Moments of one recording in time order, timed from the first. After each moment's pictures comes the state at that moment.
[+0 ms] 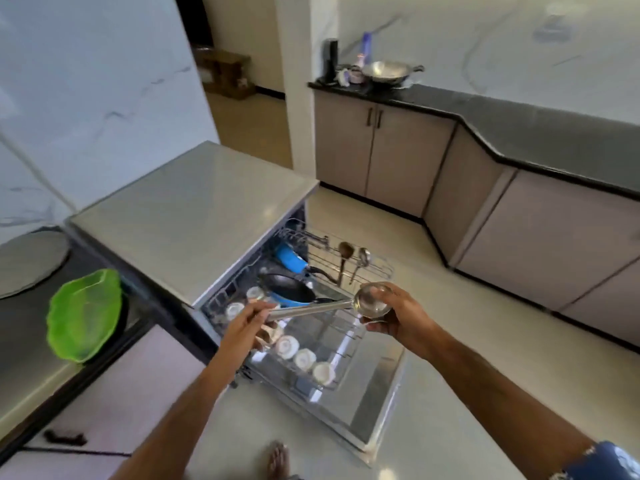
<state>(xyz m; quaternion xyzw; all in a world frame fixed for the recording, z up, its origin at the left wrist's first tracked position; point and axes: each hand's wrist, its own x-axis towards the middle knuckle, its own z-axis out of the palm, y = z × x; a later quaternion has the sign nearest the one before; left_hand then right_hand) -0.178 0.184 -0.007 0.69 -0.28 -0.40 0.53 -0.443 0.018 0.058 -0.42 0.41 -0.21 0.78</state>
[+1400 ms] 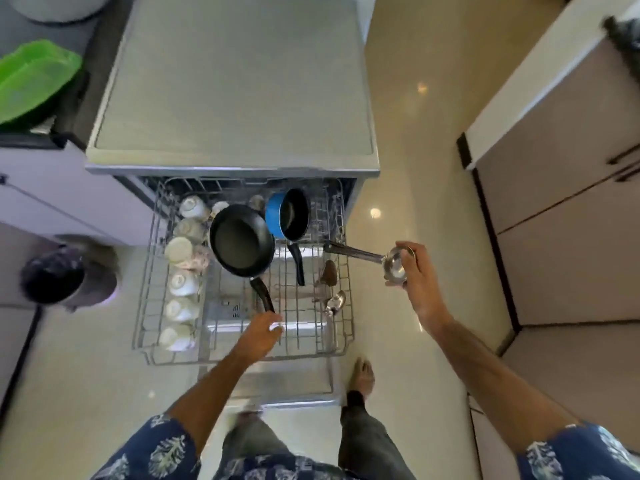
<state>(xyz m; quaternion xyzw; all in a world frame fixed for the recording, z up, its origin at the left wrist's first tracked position) -0.319 -0.176 -0.199 0.84 0.07 -0.37 0.39 -0.282 -0.496 -0.088 -0.76 0.21 0.03 0.61</state>
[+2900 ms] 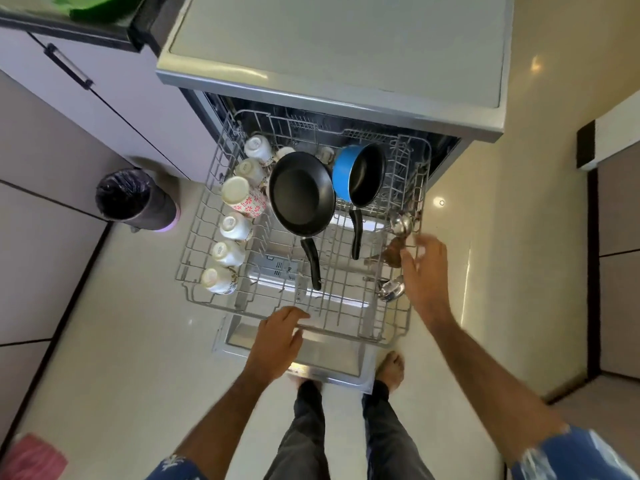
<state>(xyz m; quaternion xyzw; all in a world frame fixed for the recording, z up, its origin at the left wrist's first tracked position) -0.412 -0.155 -0.259 0.94 0.03 -0.17 0.30 -0.263 -0.416 -0.199 -0.90 0.09 0.05 0.42</state>
